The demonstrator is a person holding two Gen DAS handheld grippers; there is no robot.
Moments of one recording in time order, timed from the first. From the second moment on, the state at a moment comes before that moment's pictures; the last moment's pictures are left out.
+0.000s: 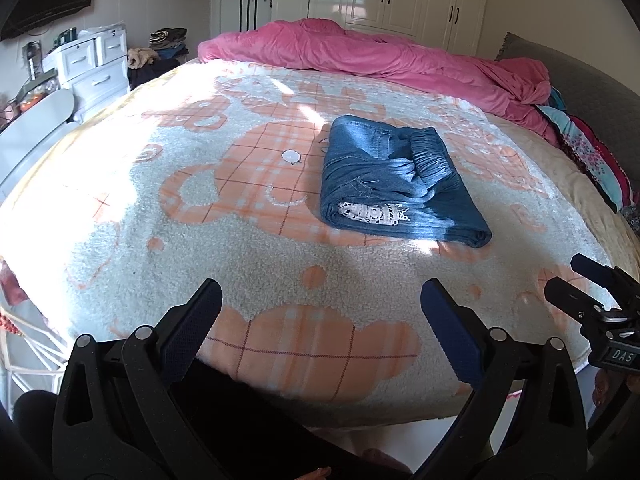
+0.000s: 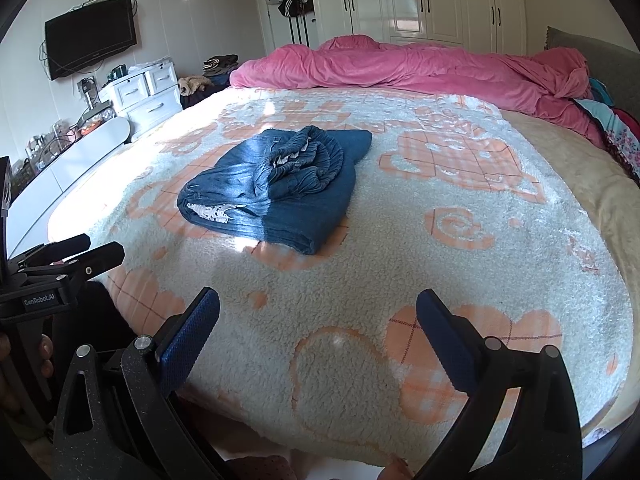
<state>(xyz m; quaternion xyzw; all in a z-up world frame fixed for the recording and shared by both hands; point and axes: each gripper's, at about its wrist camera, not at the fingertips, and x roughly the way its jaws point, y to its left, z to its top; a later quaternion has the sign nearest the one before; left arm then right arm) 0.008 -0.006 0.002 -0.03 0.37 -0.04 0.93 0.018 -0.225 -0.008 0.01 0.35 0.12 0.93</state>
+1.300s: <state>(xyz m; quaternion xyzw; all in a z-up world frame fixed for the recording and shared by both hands) 0.012 -0.003 -0.001 -0.04 0.38 -0.05 0.92 0.022 -0.223 -0.010 0.01 0.36 0.12 0.93</state>
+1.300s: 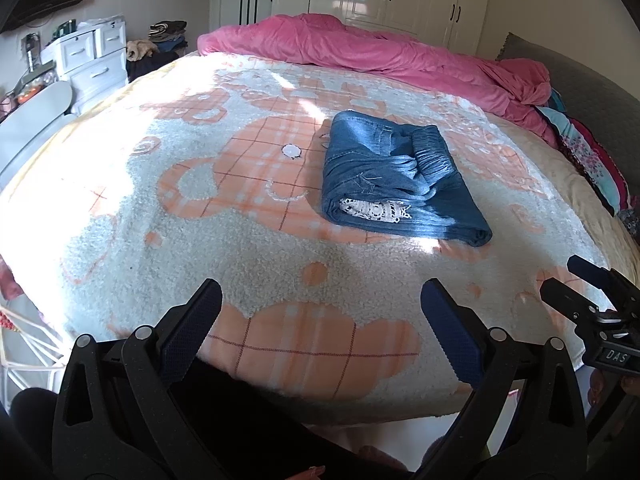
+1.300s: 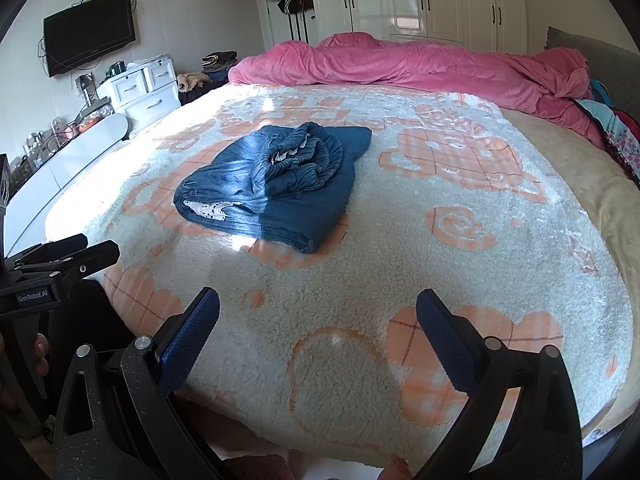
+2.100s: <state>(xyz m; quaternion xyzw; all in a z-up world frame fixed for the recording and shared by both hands) 0.090 0.106 0.006 -0.06 0.40 0.07 0.91 0.067 -0.307 -0.011 0.03 0.37 0.00 0.93</state>
